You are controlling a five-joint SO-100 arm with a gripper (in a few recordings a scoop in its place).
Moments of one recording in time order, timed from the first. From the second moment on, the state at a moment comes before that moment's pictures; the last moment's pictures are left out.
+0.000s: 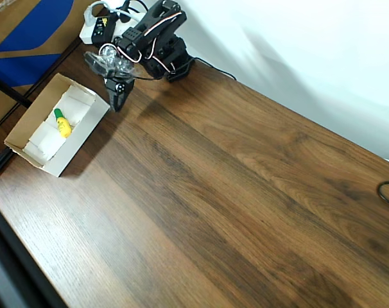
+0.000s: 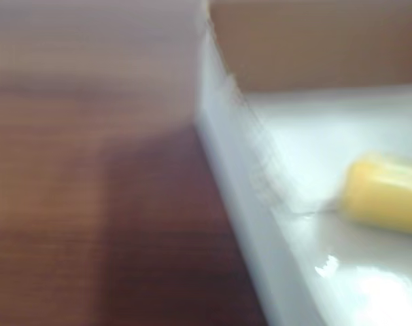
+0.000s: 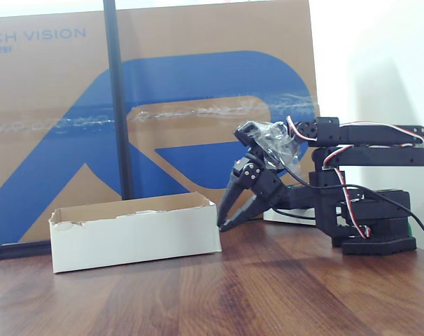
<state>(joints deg) 9.2 187.3 180.9 35.9 -14.2</state>
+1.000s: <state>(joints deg) 6.2 202.7 179.6 77.8 -11.4</state>
